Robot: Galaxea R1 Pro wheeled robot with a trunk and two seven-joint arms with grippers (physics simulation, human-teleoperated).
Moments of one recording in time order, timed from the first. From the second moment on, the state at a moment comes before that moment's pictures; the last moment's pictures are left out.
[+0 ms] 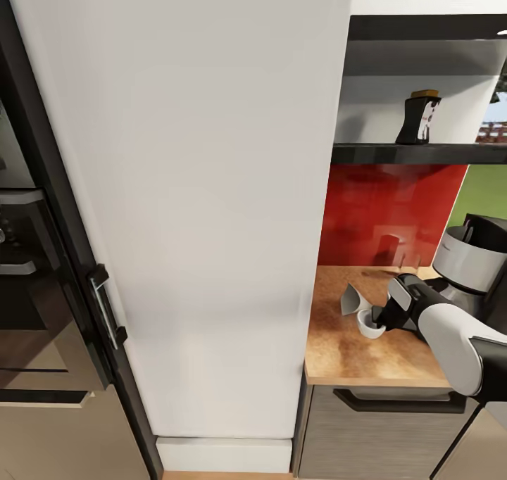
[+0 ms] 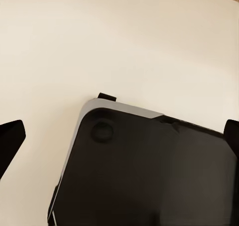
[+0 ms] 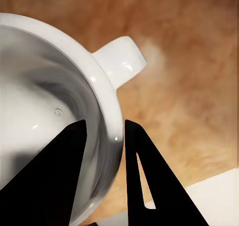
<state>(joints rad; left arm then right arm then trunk) 0.00 -0.03 -0.01 -0.08 0.31 -0.37 0.01 -1.18 -0.23 -0.19 -0.18 -0.09 0.93 -0.20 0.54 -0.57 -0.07</state>
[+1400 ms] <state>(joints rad) 0.00 -0.04 -0.01 -0.08 0.31 -0.38 0.01 -1.18 -0.24 -0.15 -0.18 -0.08 0.91 -0.13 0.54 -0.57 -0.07</state>
